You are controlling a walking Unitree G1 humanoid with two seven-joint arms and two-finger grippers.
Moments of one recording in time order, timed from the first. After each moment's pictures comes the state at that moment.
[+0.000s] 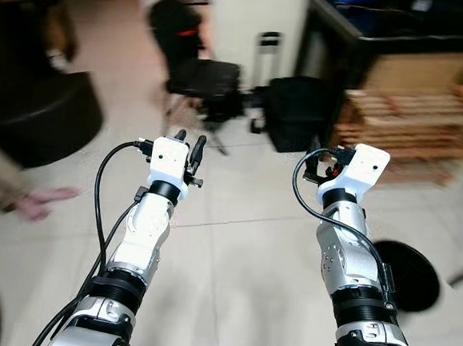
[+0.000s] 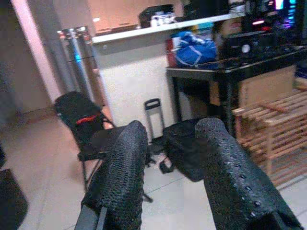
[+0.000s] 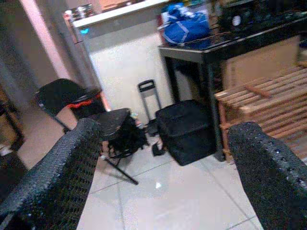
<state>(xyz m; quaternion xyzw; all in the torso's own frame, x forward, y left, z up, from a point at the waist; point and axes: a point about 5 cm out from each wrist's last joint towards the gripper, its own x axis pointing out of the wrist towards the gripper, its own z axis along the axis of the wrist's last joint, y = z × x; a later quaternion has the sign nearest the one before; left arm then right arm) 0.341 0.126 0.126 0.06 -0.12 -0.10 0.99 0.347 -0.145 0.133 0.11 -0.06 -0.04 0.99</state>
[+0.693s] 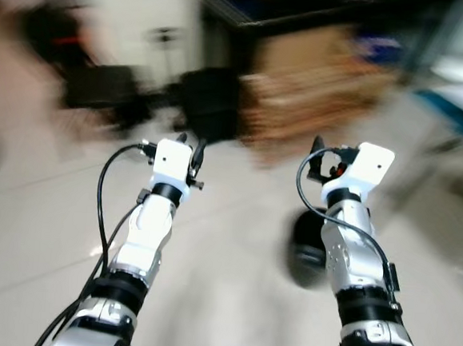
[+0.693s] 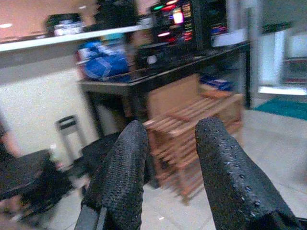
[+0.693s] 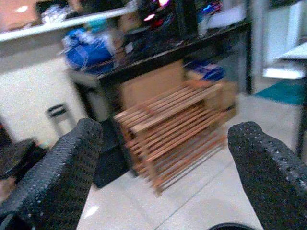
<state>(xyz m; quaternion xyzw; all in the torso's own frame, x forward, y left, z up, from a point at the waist) 0.341 0.126 0.122 0.07 -0.11 -0.09 0.99 0.348 -0.148 0.134 0.11 -0.06 -0.04 0.99</state>
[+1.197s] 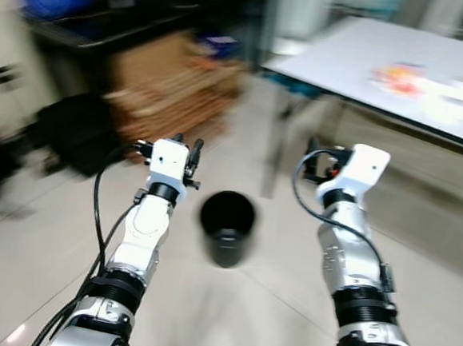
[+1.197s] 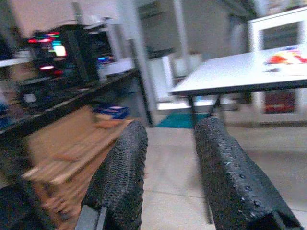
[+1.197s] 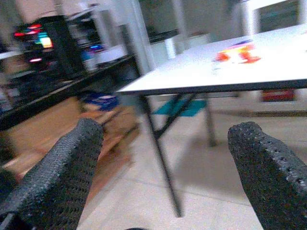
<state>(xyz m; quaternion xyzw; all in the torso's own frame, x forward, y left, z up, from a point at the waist) 0.341 0.128 0.121 0.07 -0.11 -0.09 0.99 0.347 -0.146 0.133 0.11 -0.06 -0.04 0.99</state>
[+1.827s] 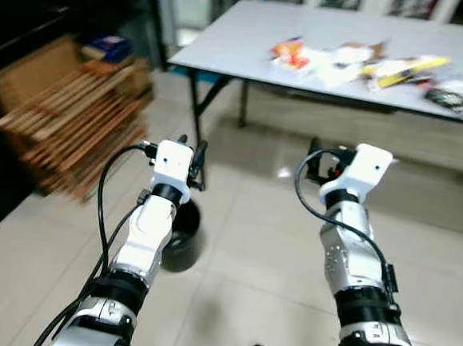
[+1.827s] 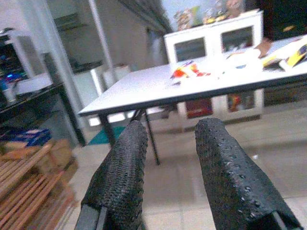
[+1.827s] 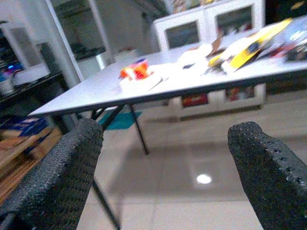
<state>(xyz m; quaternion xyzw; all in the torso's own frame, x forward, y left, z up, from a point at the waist) 0.341 0.124 0.120 0.08 -0.10 -0.09 0.99 0.347 -0.146 0.133 0.11 -0.06 -0.04 0.99</state>
